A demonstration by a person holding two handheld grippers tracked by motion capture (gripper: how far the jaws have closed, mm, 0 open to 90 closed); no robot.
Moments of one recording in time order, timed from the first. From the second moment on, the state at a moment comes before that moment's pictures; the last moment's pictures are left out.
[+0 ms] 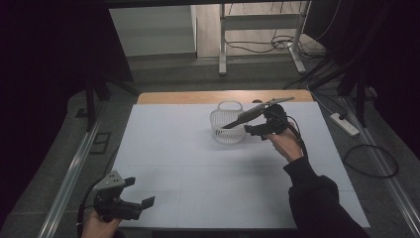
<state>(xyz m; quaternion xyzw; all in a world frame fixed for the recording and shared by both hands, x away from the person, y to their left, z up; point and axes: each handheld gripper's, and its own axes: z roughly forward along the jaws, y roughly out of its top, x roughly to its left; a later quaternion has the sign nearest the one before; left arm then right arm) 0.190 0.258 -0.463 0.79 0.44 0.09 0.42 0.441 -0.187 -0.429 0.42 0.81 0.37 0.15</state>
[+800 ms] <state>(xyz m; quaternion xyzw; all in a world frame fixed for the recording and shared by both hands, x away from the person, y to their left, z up) 0.190 0.258 -0.463 0.79 0.44 0.09 0.42 0.419 -0.193 -0.426 0.40 0.82 0.37 0.18</state>
